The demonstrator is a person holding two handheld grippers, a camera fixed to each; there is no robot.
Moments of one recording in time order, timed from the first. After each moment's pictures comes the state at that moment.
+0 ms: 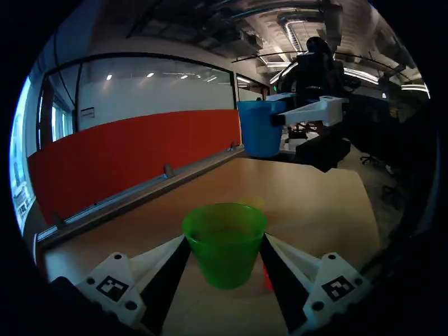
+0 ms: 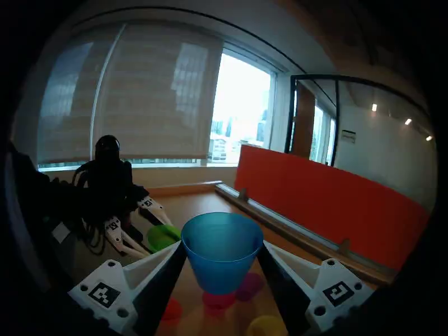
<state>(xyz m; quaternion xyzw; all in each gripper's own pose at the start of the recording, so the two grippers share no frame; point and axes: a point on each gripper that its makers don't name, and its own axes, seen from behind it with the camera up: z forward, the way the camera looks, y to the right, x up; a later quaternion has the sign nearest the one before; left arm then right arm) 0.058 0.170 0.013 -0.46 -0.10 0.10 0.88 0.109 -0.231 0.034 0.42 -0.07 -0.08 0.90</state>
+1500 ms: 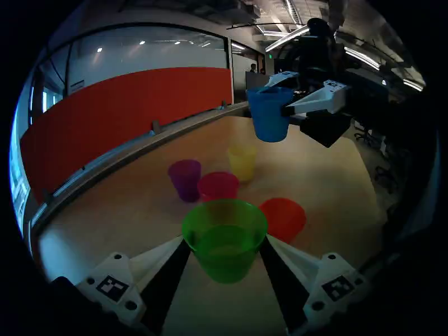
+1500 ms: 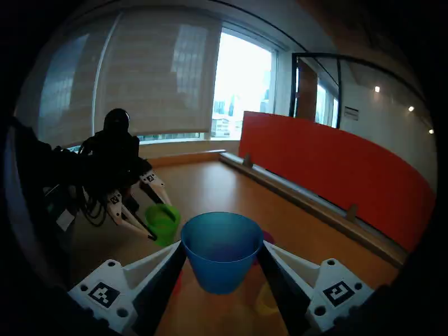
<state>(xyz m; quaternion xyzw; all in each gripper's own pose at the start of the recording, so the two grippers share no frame) -0.029 0.164 -0.007 -0.47 -0.21 0.15 0.85 0.010 -0.201 0.018 0.43 -0.14 -0.09 0.89</state>
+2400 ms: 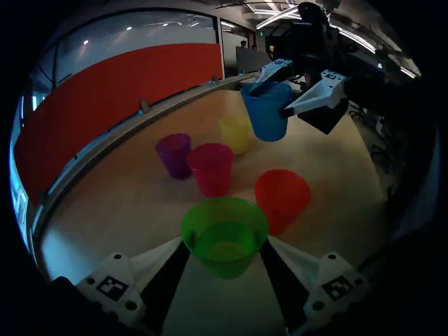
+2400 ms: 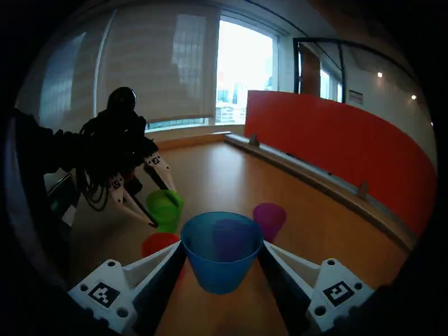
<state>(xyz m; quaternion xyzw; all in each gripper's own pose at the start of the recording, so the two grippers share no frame) -0.066 0.163 -0.010 -0.48 -0.26 0.20 0.81 -0.047 -0.204 0.009 0.44 -0.19 -0.09 0.87</state>
